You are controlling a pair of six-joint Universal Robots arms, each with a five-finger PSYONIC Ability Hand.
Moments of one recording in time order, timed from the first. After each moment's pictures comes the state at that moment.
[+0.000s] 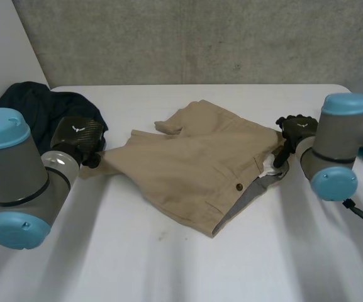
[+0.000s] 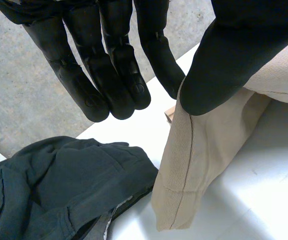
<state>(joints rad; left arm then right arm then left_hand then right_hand) 4.37 -1.96 -1.59 3.37 -1.60 3.50 1.85 -0.66 0.93 0.05 1.64 2.97 1.18 1.20 1.19 1.20 0.98 0.24 0.22 0.21 0.21 0.05</state>
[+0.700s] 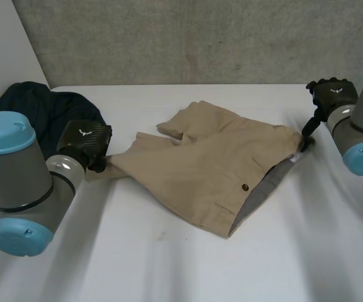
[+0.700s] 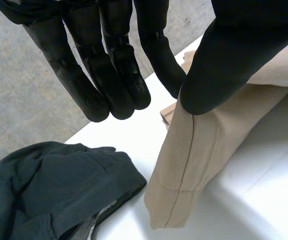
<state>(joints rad) 4.33 -1.95 -1.61 3.35 -1.60 3.50 1.75 -0.77 0.88 0.04 1.60 2.88 1.18 1.20 1.19 1.20 0.98 0.24 0.22 0.21 0.21 0.05</state>
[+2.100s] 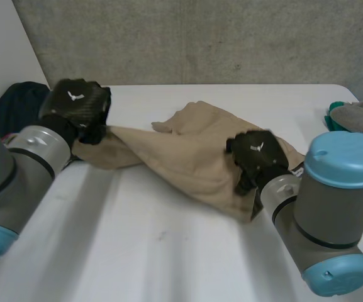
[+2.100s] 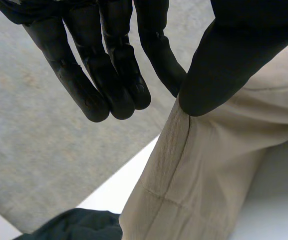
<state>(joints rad) 4.31 -1.71 -1.58 3.25 -1.53 3.49 2.16 -1.22 1.61 -0.21 1.65 2.86 1.18 1.20 1.19 1.20 0.98 0.58 0.58 0.58 0.59 0.39</state>
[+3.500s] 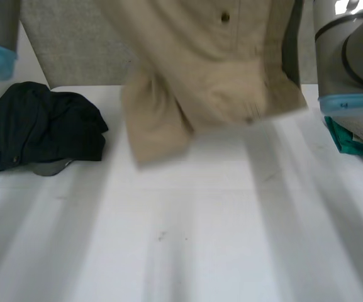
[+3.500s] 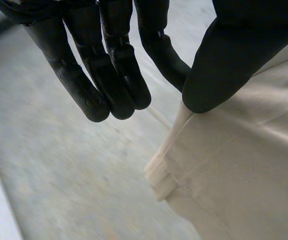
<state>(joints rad) 4.23 -1.93 -0.67 3.27 -1.62 3.56 2.00 -1.10 0.89 -0.44 1.62 2.78 1.18 1.20 1.19 1.20 0.98 1.11 1.18 1.19 1.20 0.99</state>
